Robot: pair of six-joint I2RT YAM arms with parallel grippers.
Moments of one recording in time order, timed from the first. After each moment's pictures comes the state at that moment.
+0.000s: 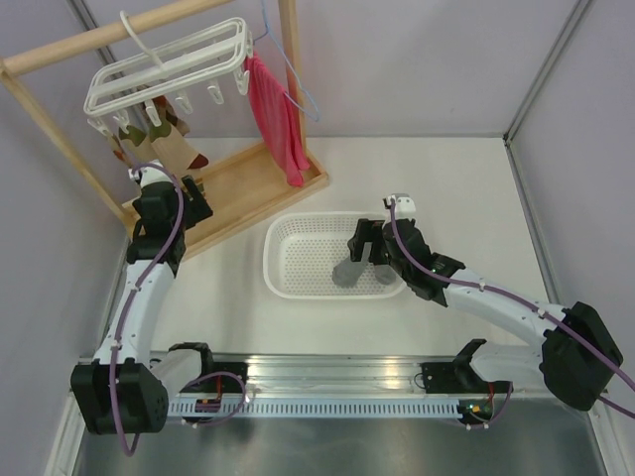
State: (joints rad) left arm 0.04 1.04 0.89 -0.31 -0.24 -0.32; right arm 0.73 1.20 0.70 -0.02 0.31 0.55
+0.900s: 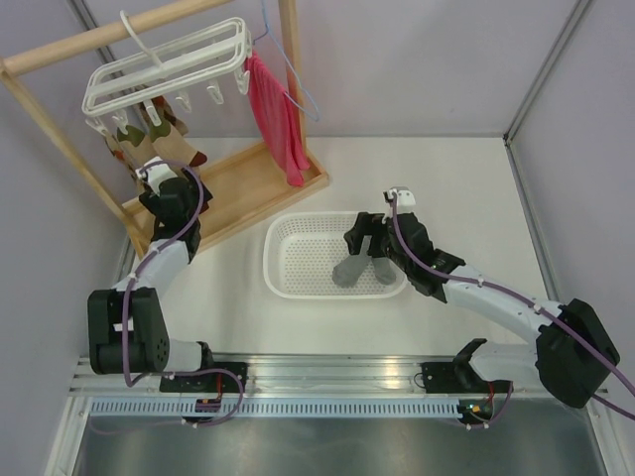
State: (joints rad) left arm 0.04 1.36 0.78 0.25 -0.42 -0.36; right arm 0.69 1.22 0.70 0.10 0.22 0.52
